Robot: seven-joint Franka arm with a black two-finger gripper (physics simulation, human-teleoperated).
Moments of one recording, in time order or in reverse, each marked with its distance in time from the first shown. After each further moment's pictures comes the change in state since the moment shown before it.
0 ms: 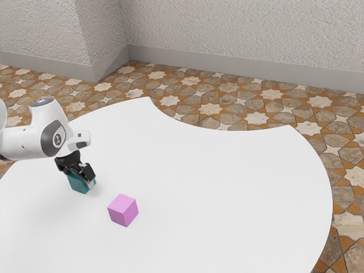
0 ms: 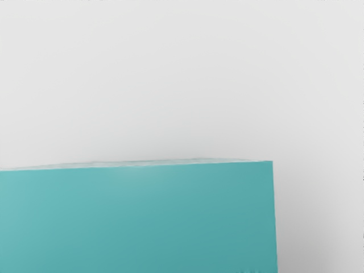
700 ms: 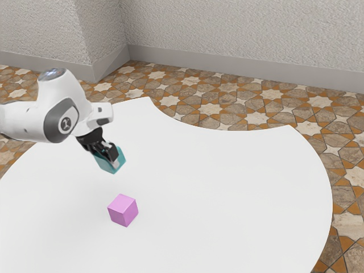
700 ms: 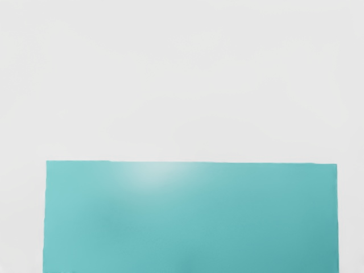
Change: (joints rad) arm -0.145 -0.375 -0.112 -0.139 -0.014 -0.040 -0.181
